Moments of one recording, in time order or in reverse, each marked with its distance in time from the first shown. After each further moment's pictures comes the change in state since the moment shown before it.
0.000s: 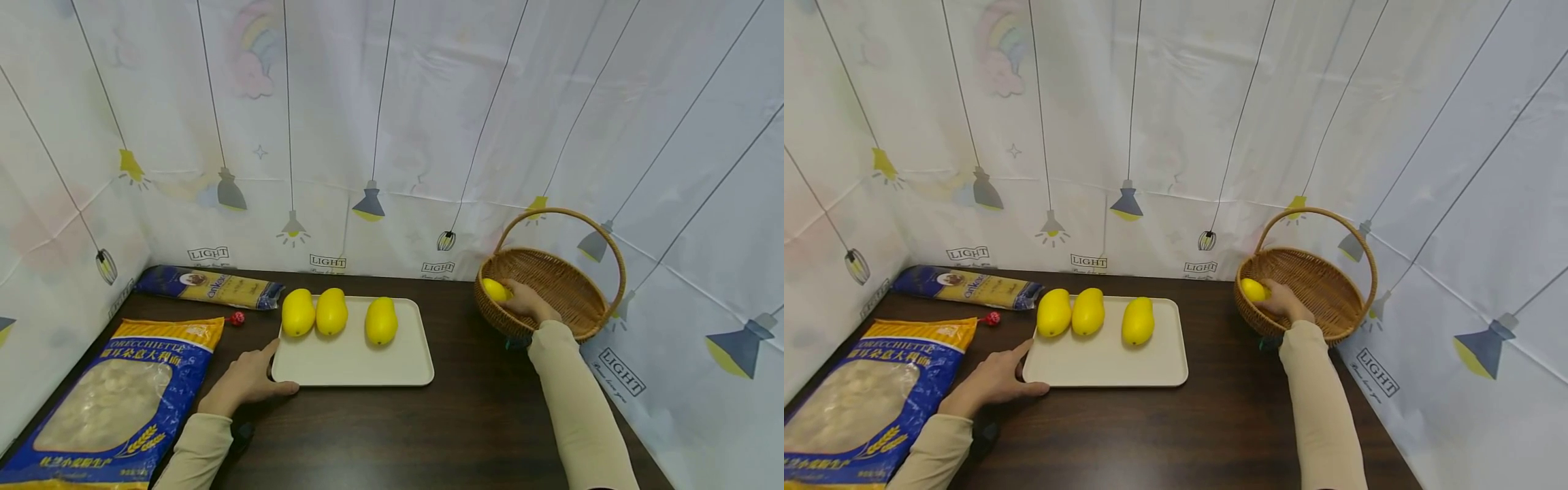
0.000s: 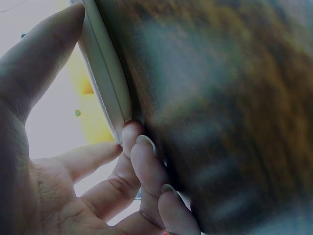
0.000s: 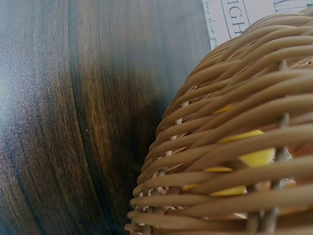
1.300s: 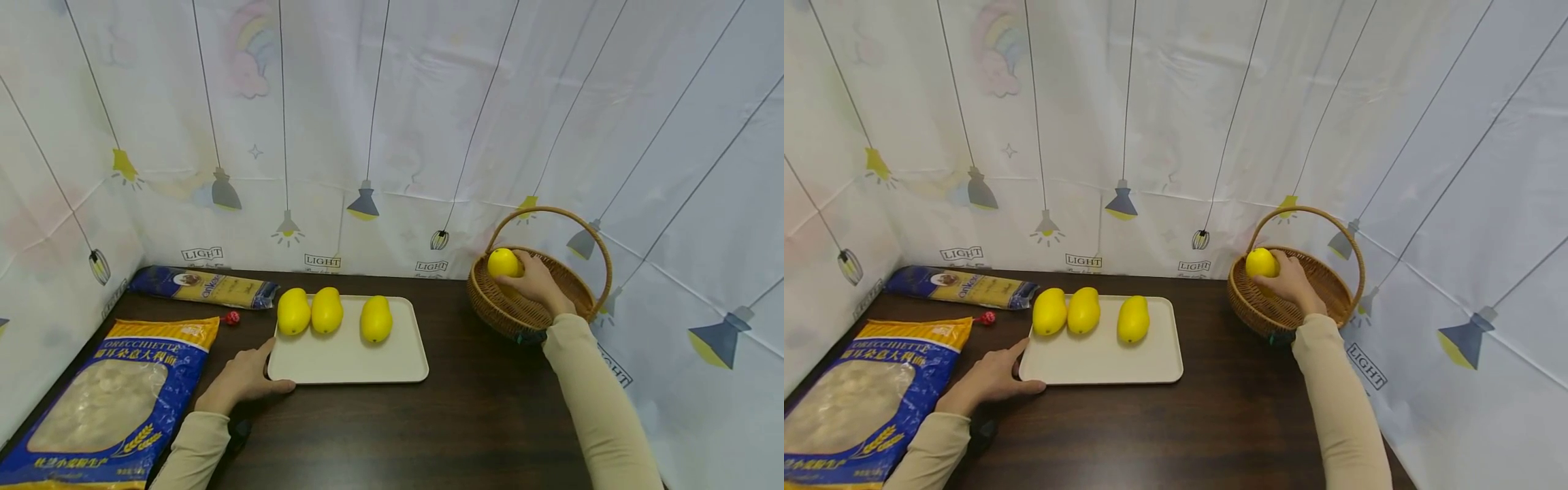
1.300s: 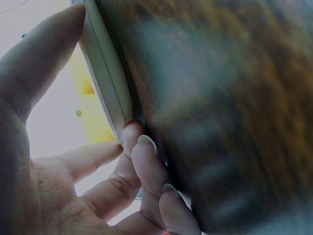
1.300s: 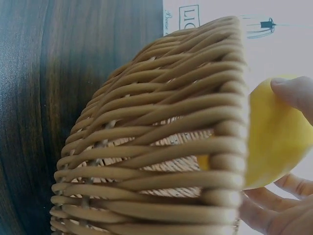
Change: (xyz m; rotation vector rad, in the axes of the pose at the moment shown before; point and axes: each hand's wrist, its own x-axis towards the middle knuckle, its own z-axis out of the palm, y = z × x) left_hand -0.004 0.005 -0.004 -0.003 -0.005 0.009; right_hand -0.035 -0.027 -0.046 0.070 0.219 0.014
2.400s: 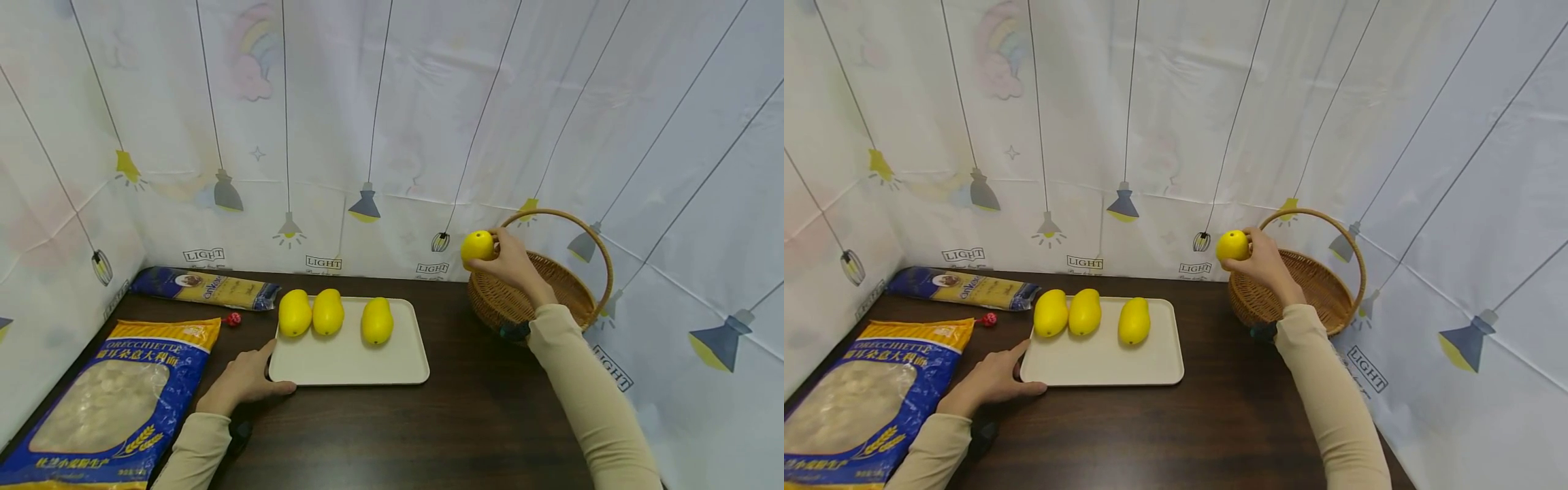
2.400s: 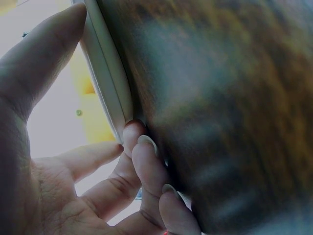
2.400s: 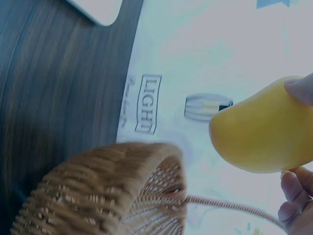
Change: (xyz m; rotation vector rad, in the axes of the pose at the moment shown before) left_hand -0.001 0.000 0.001 -0.009 0.000 -0.006; right_hand 0.008 -0.081 -0.002 0.054 0.138 -0.182
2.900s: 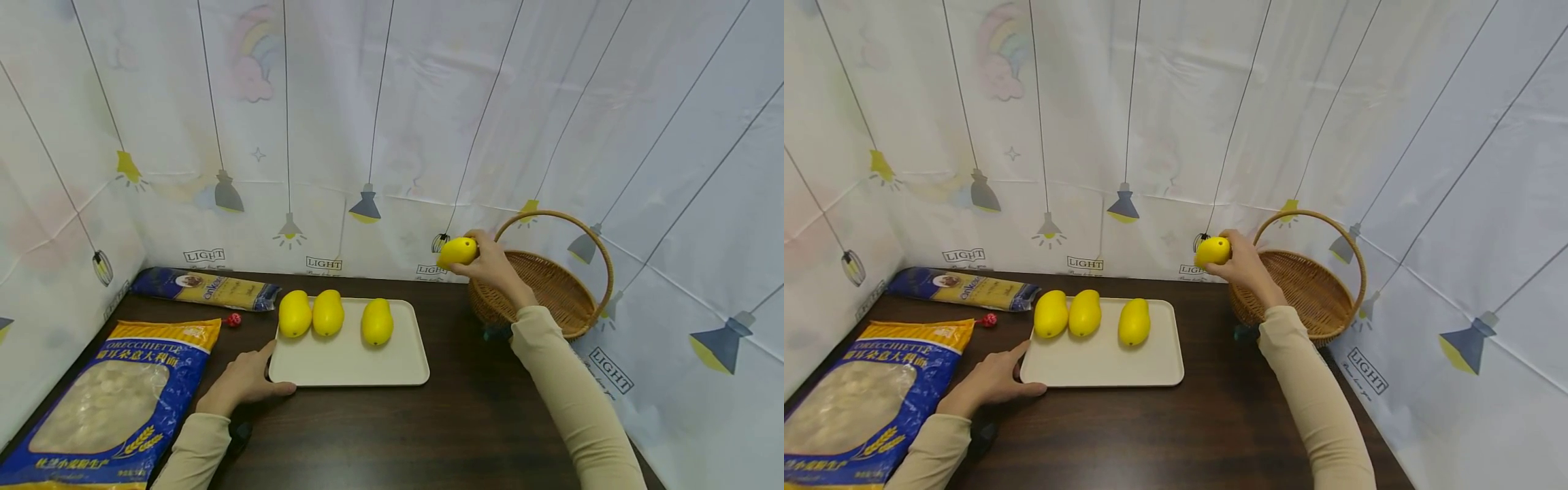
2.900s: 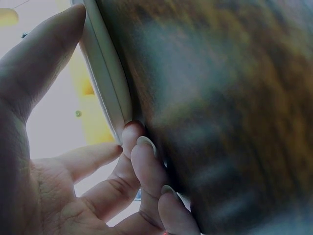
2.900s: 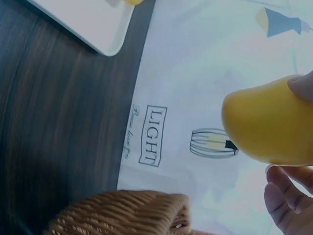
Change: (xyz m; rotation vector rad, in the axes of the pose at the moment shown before) left_hand 0.001 -0.001 0.001 0.004 0.001 0.001; right_hand 0.006 -0.027 0.023 0.066 -0.046 -0.034
